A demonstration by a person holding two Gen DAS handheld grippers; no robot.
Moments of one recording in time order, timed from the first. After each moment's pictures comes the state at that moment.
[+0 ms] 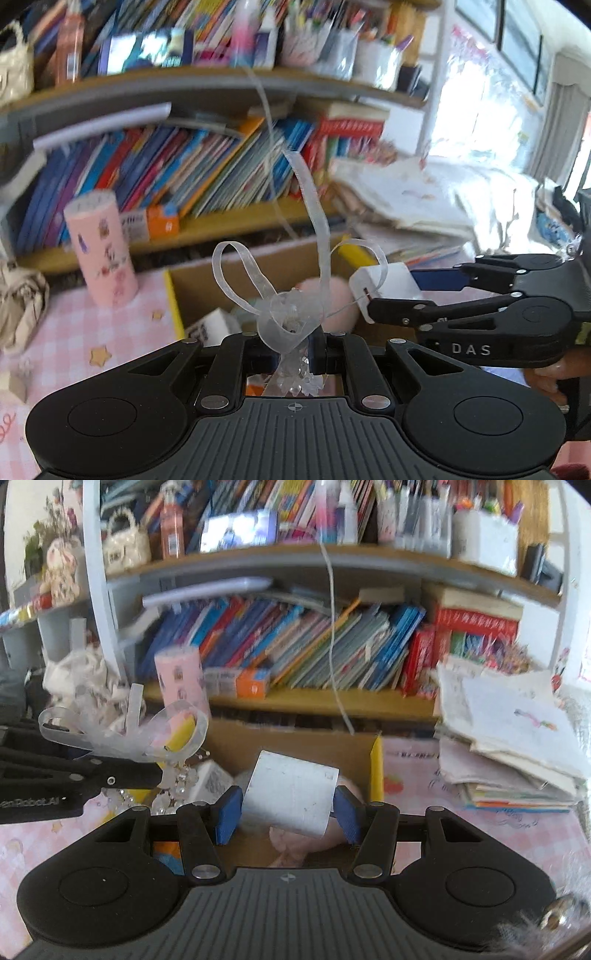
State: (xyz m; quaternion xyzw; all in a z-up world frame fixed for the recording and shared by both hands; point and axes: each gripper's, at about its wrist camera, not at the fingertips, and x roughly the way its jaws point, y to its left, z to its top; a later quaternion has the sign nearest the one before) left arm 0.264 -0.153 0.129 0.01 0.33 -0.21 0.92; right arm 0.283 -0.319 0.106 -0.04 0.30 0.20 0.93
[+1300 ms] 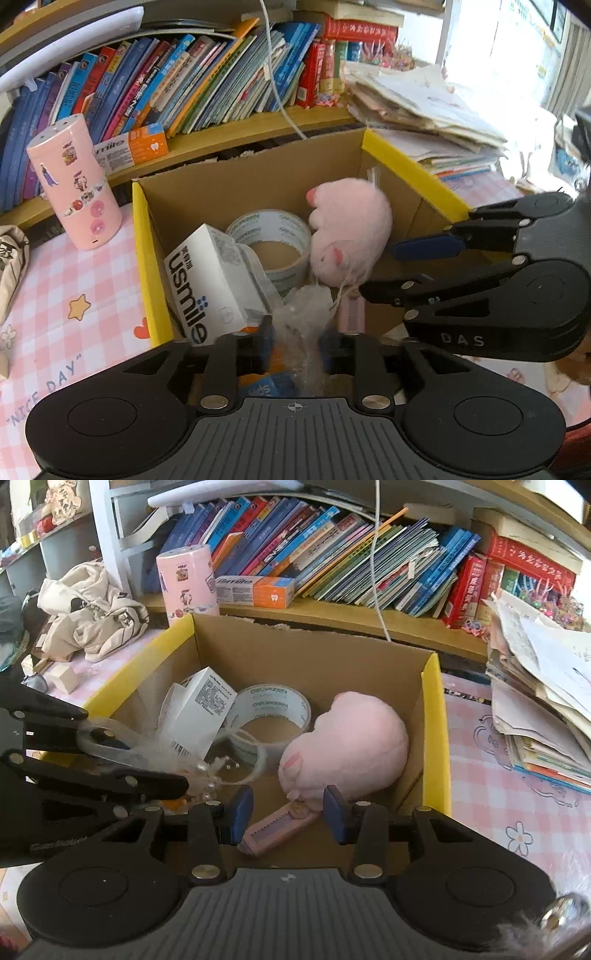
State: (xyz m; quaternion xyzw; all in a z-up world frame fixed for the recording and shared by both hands) left arm 0.289 -0.177 0.064 0.06 0.42 -0.20 0.88; right arm 0.320 -0.295 0.042 -0.09 0.39 0.23 0.88
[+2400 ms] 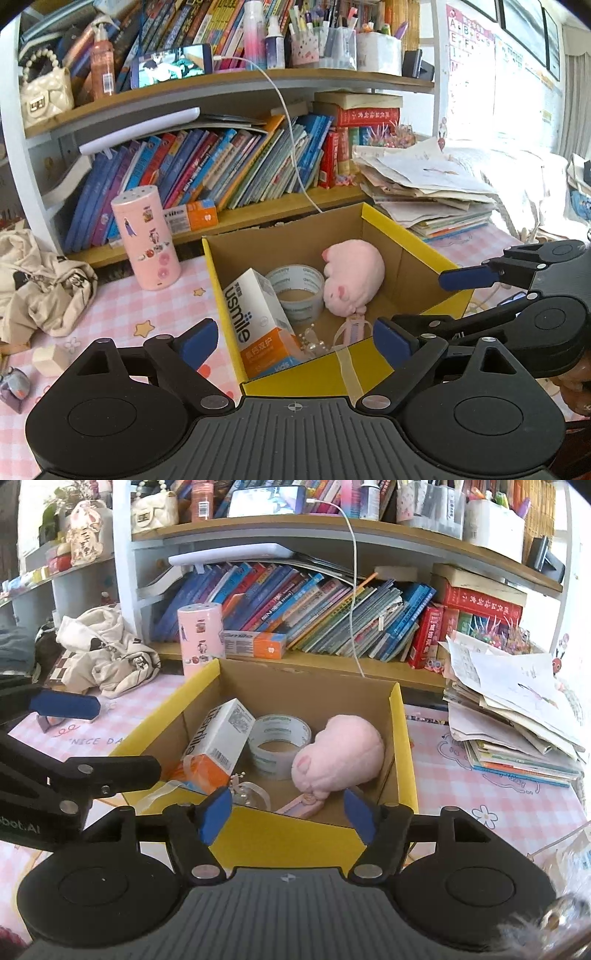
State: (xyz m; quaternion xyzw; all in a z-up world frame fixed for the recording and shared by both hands) left arm 0.192 -0.154 0.110 0.08 0.29 -0.15 0.94; right arm 0.223 -0.304 0.073 -0.07 0.30 0.20 0.93
